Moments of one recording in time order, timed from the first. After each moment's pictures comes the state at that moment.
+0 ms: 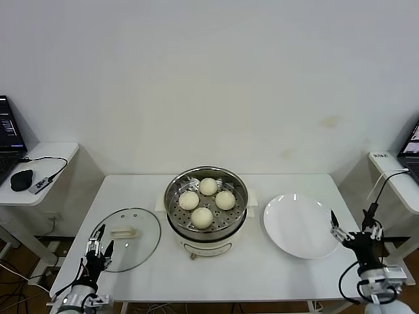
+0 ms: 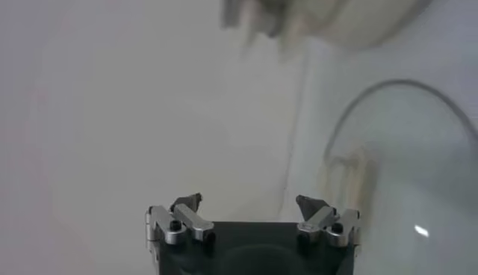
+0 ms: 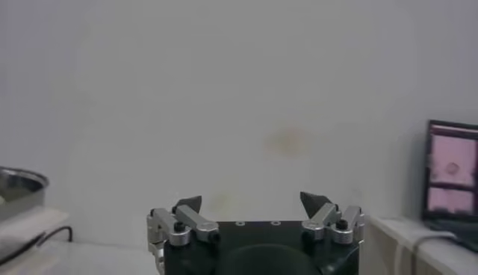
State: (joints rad) left arm 1.49 -1.16 -0.65 -1.70 1.14 -0.05 -0.16; right arm -1.51 1.38 0.95 1.99 0.22 -0.02 -0.20
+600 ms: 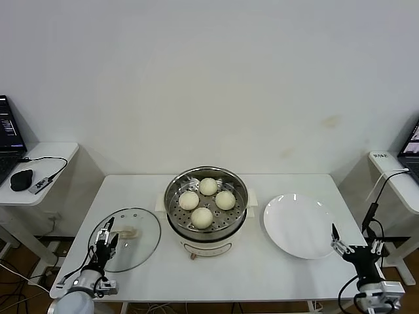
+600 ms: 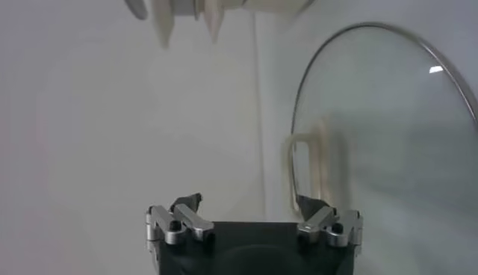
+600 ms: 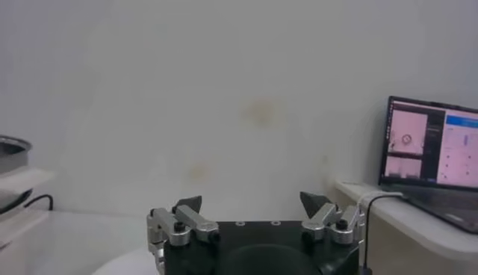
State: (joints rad) left arm 1.33 -1.15 -0.58 -1.54 1.23 -0.06 -0.13; right arm -1.56 1.45 0.97 2.00 0.17 -0.01 -0.20
